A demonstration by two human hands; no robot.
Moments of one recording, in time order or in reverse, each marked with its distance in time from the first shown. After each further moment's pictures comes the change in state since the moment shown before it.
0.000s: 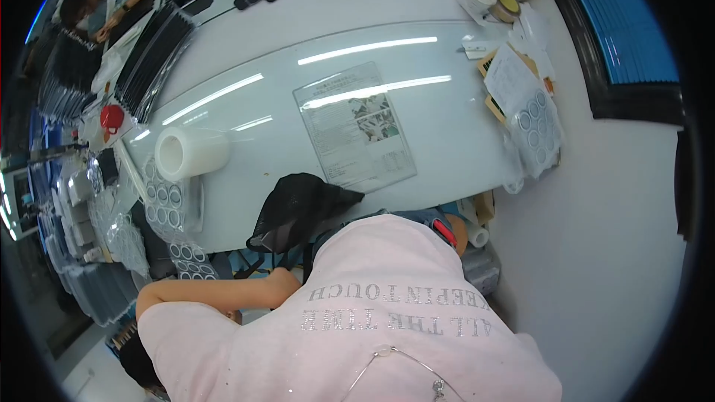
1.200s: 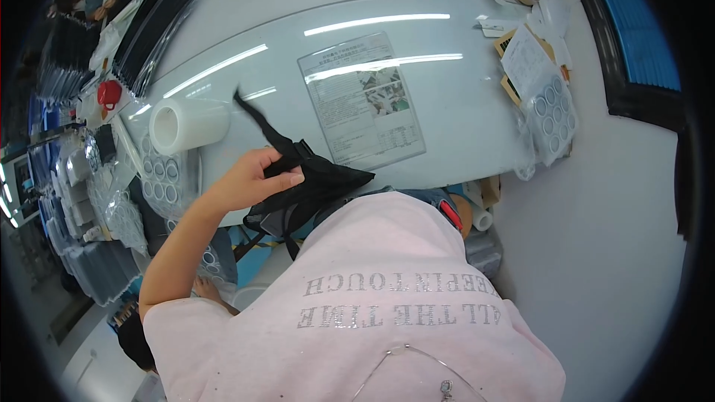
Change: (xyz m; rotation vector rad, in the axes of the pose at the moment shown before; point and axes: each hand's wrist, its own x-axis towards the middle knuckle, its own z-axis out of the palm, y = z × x) left_hand -0.076 -0.079 -0.087 -1.308 1.044 0.151; right_hand 0.011 0.028 0.023 0.114 -0.303 -0.447
